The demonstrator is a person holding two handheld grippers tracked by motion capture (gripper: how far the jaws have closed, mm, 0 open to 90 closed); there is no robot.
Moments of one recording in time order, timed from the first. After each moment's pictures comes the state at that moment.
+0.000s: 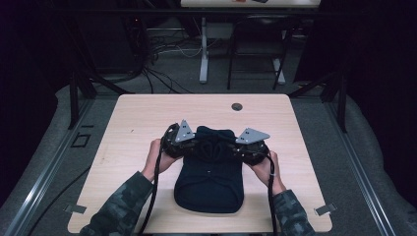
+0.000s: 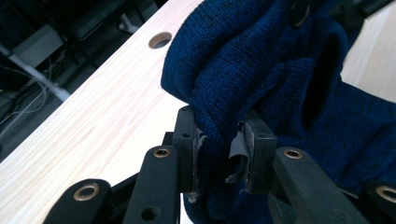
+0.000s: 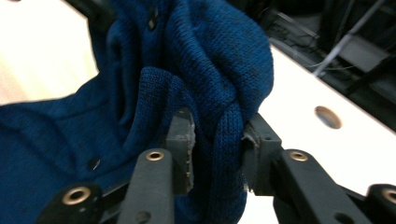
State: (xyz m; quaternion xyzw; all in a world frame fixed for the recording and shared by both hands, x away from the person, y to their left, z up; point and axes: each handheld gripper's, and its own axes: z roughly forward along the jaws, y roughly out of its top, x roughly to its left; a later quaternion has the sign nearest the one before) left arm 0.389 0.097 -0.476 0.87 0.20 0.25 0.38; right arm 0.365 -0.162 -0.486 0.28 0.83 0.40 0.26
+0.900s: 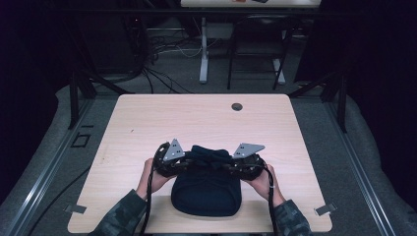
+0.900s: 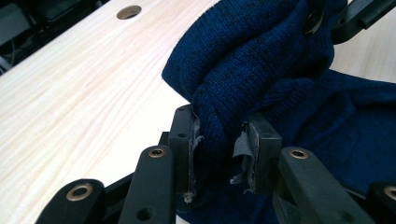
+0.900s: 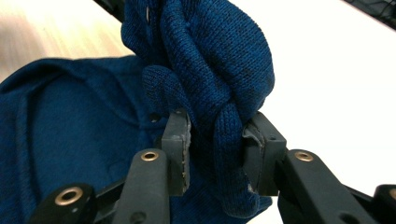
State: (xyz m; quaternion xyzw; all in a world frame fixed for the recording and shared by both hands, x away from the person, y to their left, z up) left arm 0.354 0.122 -0.517 0.86 0.21 0.19 0.42; right arm 0.340 -0.157 -0.512 0.26 0.87 0.39 0.17
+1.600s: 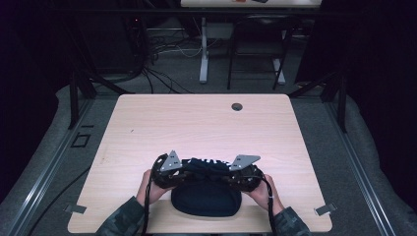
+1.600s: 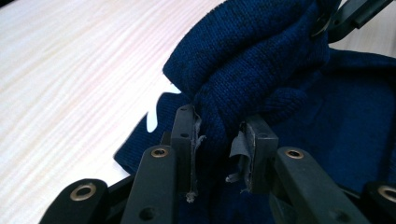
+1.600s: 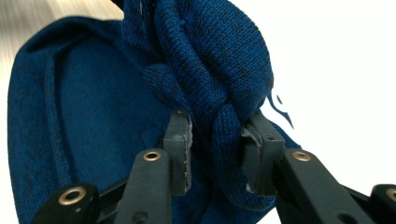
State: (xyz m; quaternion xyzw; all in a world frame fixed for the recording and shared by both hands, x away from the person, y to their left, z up) left arm 0.334 0.130 -0.544 0.87 0.23 0.14 0.42; right arm 0.320 -0.151 -0.534 0.25 0.88 0.37 0.14
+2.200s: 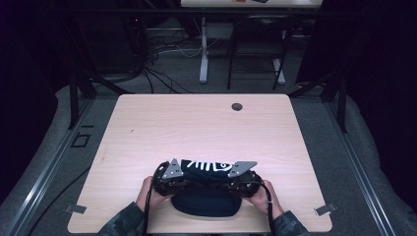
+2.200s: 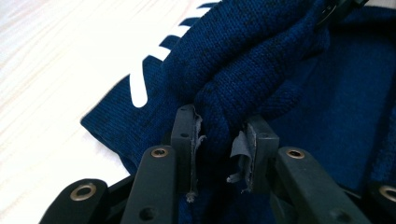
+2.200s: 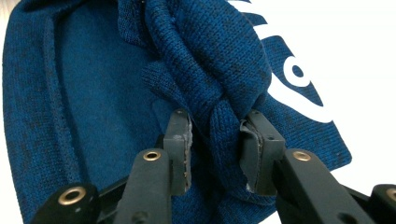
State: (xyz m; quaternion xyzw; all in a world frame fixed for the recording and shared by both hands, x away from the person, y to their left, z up) left arm 0.324 0.131 -0.565 0.89 0.22 0.13 0.39; right arm 0.313 -0.151 -0.553 0.25 0.90 0.34 0.12
